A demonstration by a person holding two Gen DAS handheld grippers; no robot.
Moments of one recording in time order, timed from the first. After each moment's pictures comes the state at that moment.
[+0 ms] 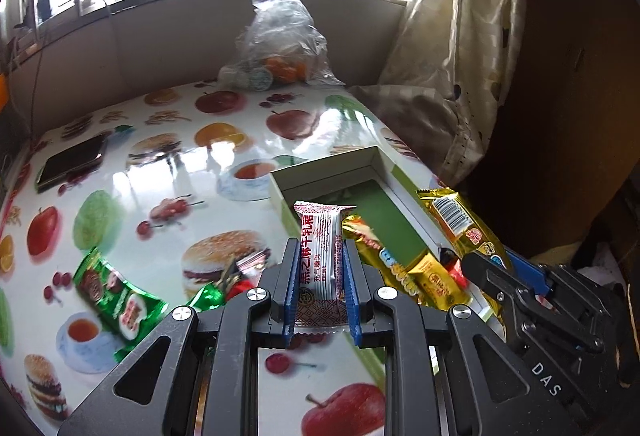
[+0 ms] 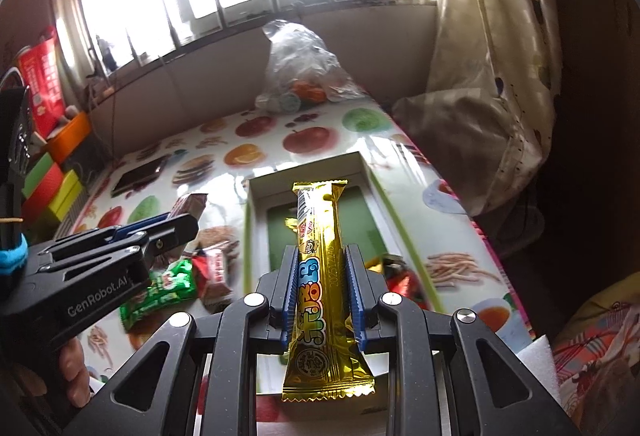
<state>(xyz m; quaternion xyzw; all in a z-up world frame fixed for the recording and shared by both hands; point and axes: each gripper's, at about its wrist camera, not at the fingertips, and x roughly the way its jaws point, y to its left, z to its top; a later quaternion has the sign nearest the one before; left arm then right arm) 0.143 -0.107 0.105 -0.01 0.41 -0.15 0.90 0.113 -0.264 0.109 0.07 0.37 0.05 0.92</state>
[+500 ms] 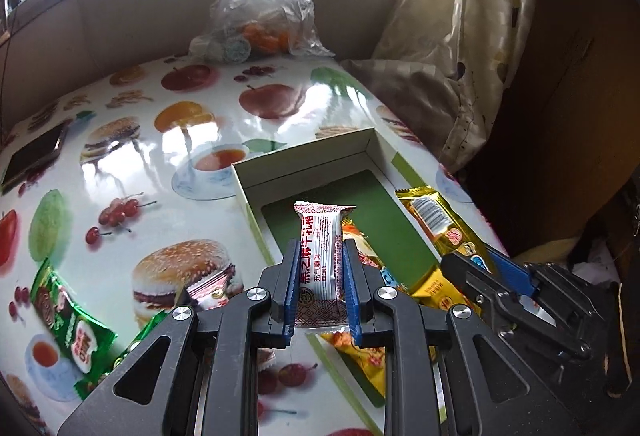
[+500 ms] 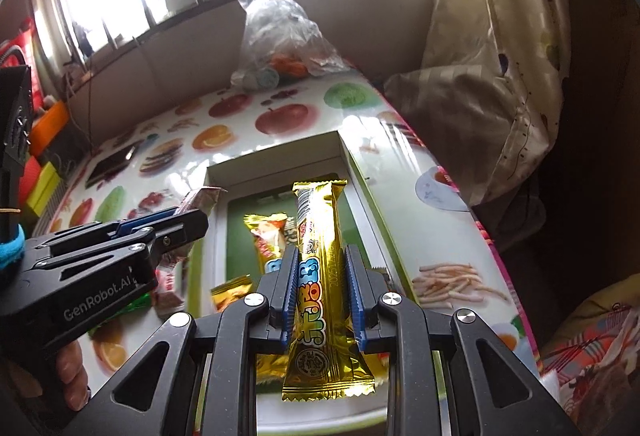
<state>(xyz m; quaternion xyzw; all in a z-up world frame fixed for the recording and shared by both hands) 0.189 -0.134 0.068 -0.02 0.45 -0.17 0.88 0.162 -0.278 0.072 0.07 0.41 0.05 0.91</state>
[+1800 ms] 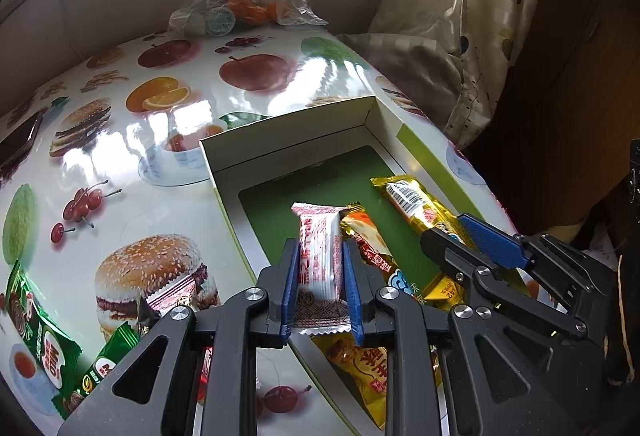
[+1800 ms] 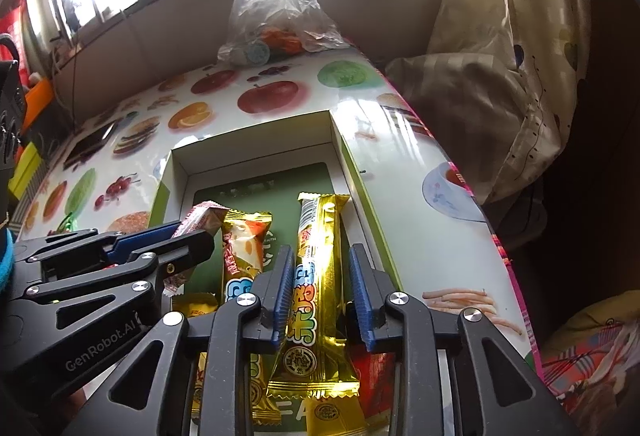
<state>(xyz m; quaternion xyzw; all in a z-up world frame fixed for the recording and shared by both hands) 0.206 -0.149 0.036 -0.01 0.47 -0.18 0.86 0.193 -0.280 0.043 0.04 0.44 0.04 0.90</state>
